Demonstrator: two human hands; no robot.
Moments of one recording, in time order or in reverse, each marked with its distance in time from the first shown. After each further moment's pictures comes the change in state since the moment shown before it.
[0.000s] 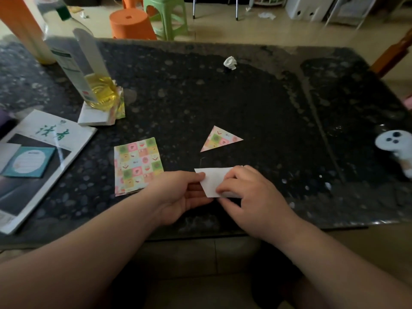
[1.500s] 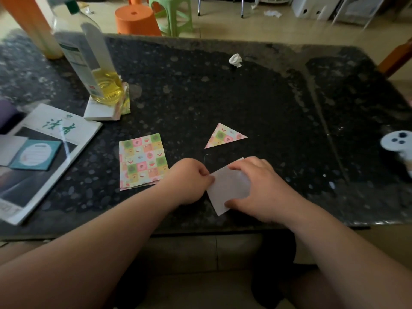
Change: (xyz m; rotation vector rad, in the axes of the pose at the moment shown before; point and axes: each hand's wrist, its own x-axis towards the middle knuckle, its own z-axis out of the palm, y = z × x) left_hand 0.006 0.009 0.007 1.137 0.179 0.337; right_hand 0.021 -0.001 -0.018 -0.039 -0.325 0.403
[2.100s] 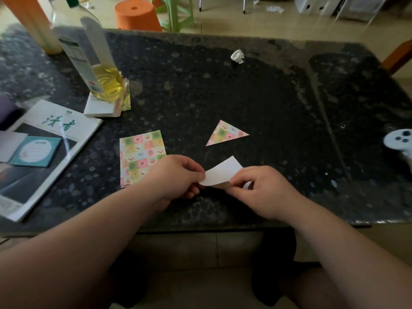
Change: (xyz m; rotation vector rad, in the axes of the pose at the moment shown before) left_hand -0.005 -0.021 -0.010 -0.521 -0.002 -0.171; right_hand 0.002 0.013 0.009 0.252 0.041 -0.171
